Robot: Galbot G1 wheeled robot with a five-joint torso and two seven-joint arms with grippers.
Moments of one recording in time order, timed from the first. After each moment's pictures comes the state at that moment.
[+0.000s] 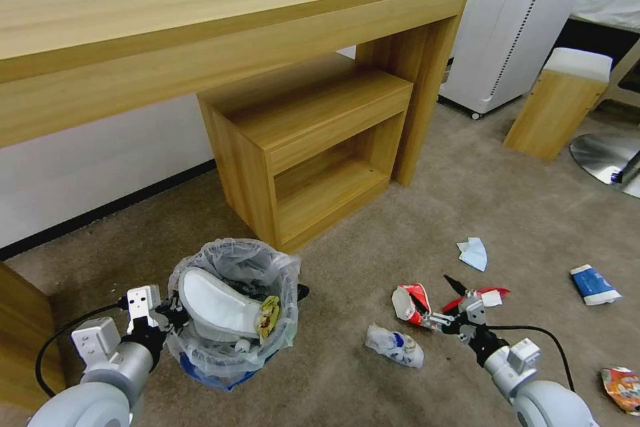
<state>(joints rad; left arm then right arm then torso) 1.68 -1.24 -0.75 -2.31 -0.72 0.56 -0.22 -1.54 0.95 0.49 1.72 0.42 0.21 -0.35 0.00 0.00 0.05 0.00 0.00</state>
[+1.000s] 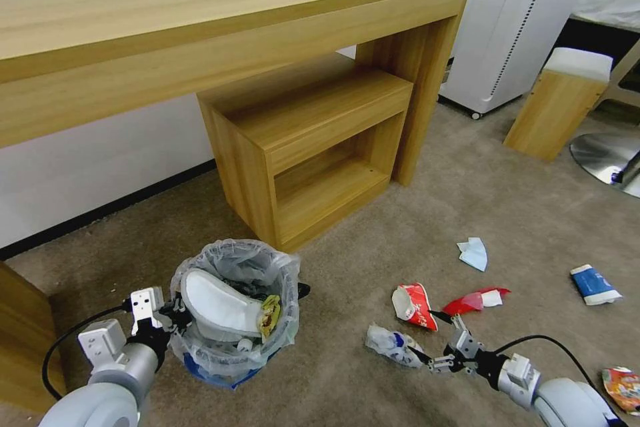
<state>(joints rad) 1.68 -1.29 -0.73 -2.29 -0.68 0.55 -0.20 -1.47 0.89 0.47 1.57 0.12 0.27 -0.61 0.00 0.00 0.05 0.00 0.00</state>
